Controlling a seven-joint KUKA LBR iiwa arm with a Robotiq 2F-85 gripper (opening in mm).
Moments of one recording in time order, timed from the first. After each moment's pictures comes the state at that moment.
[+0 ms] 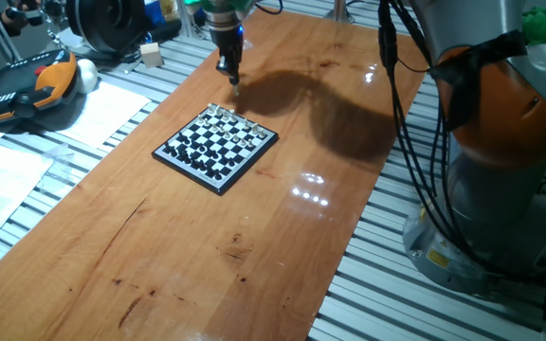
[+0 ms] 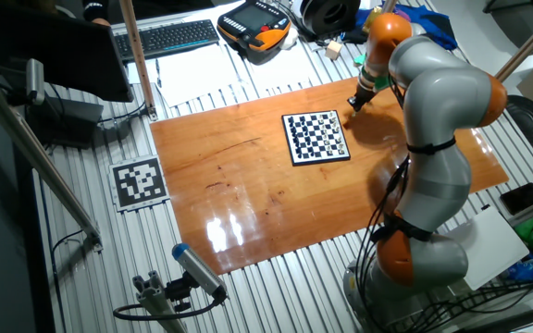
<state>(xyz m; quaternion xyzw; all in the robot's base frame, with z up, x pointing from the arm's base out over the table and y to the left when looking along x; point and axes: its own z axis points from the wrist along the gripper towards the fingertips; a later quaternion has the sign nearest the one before) 0.615 -0.199 0.089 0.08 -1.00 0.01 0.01</state>
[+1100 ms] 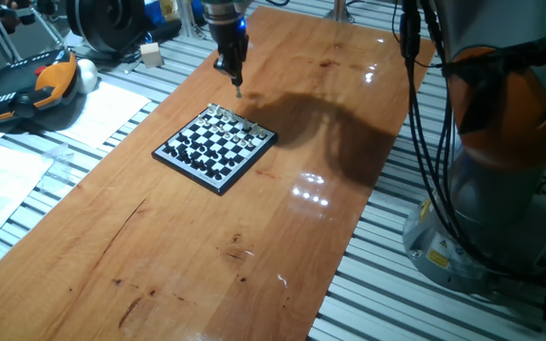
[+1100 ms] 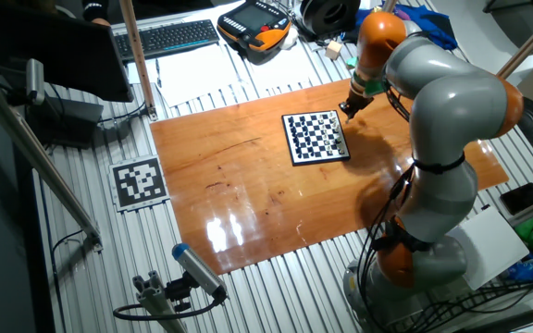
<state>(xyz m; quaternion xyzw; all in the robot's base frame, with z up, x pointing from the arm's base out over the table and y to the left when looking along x) 0.557 -0.119 0.143 0.02 -1.00 0.02 0.01</state>
